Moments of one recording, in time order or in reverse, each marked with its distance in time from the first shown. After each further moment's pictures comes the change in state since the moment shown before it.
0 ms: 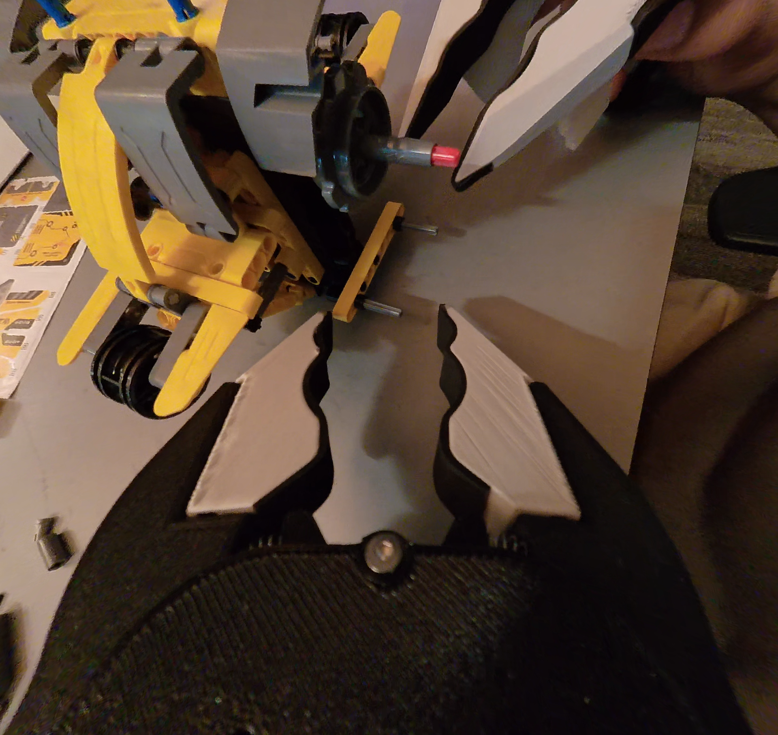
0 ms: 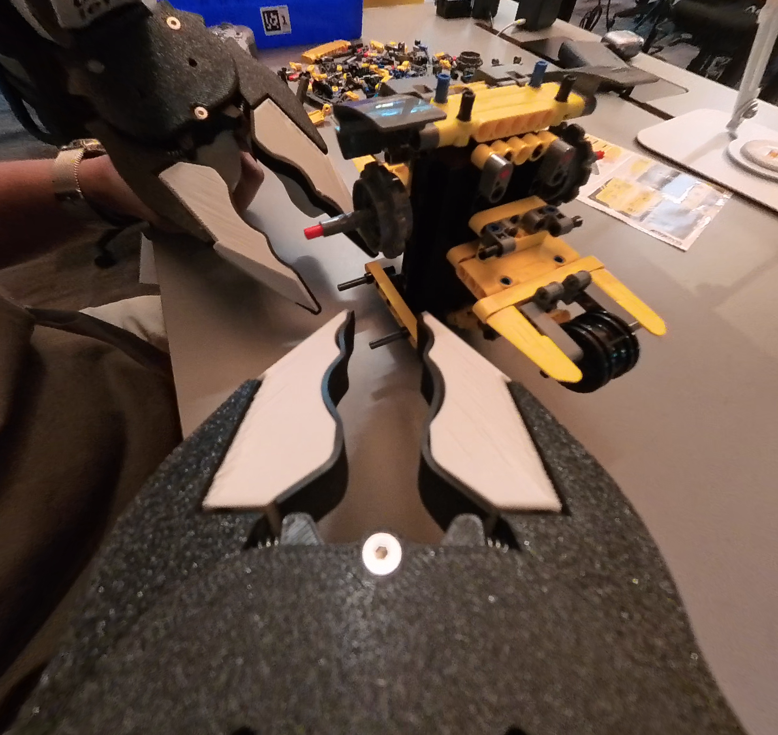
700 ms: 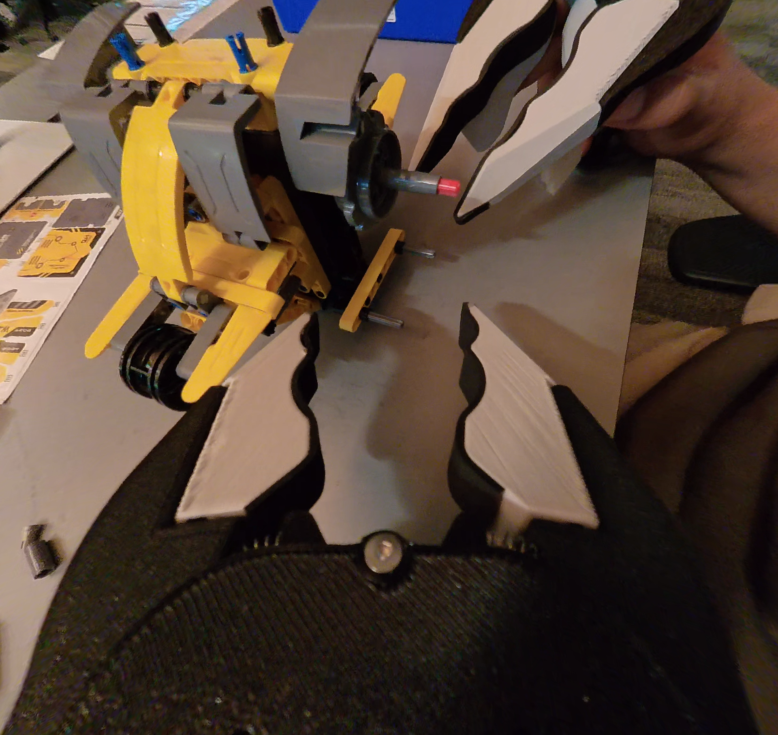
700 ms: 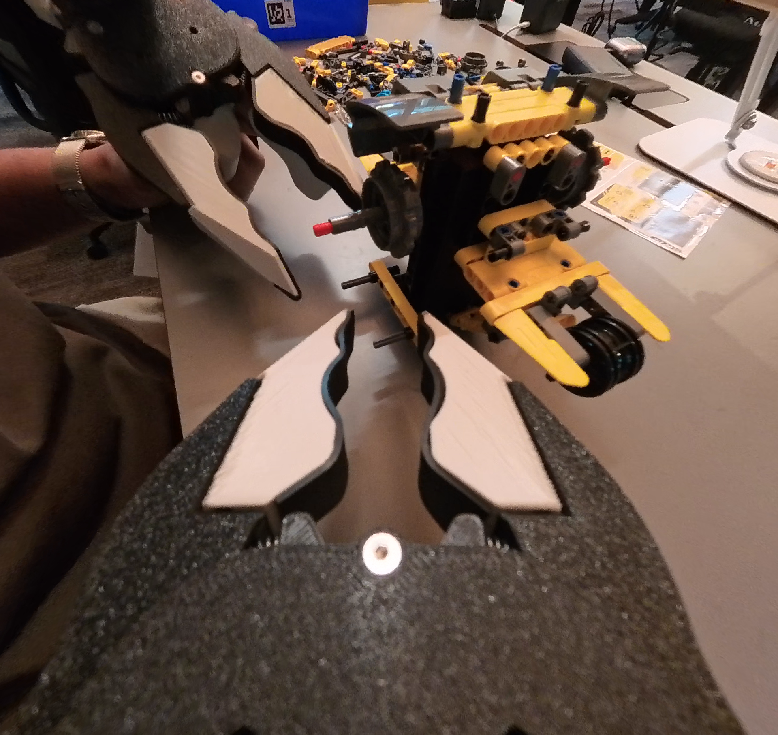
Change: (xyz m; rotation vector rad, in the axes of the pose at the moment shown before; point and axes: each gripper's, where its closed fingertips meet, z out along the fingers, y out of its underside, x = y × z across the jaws) left arm -0.001 -0.011 -0.011 0.098 0.031 -0.046; right arm -0.003 0.000 0.000 -0.006 0.001 -0.028
